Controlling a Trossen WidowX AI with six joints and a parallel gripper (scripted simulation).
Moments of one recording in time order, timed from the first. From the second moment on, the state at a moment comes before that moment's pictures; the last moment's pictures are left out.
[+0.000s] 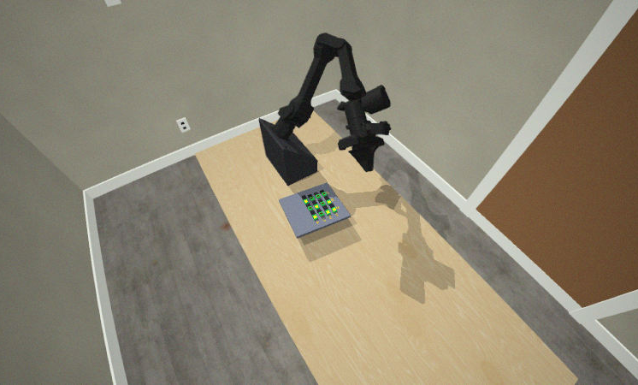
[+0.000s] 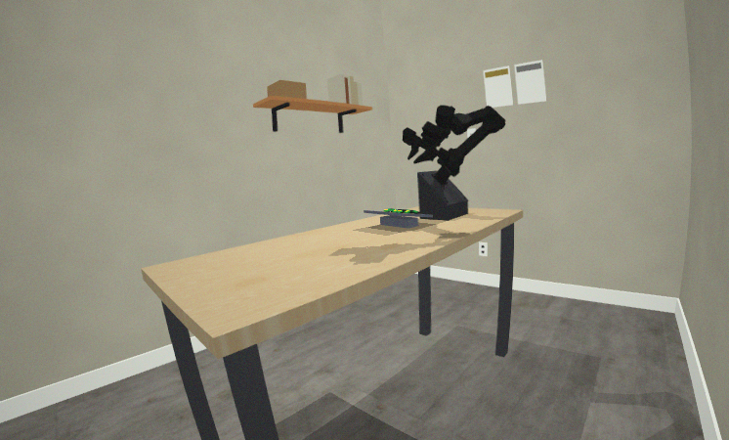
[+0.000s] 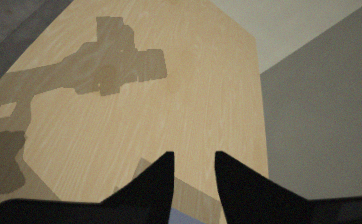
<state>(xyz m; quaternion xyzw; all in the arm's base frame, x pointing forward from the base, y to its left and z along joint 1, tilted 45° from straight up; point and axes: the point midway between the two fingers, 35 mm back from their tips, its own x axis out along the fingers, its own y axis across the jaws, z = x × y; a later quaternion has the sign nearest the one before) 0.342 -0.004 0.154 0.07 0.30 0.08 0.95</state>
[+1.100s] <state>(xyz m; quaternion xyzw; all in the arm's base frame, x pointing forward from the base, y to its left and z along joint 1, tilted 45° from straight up) 0.301 0.016 0.008 0.35 0.60 0.18 0.70</state>
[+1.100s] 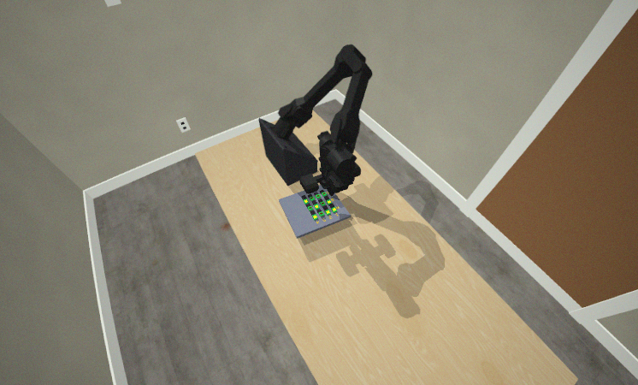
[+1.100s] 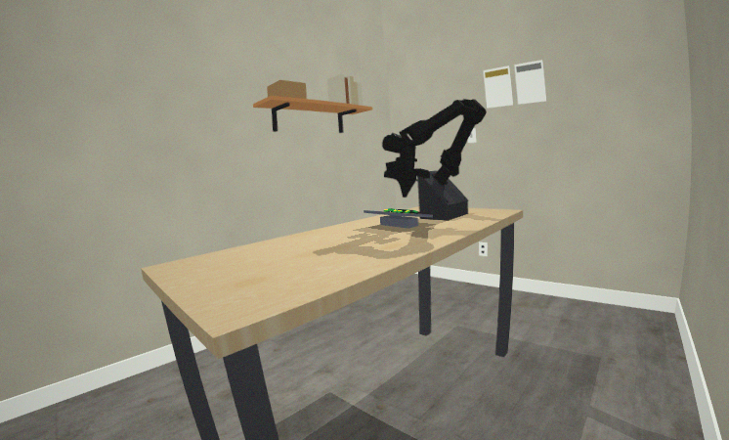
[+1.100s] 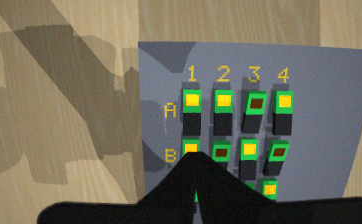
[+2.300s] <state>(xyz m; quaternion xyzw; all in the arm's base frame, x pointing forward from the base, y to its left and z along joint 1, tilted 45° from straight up) 0.307 0.046 -0.023 0.35 0.60 0.17 0.70</state>
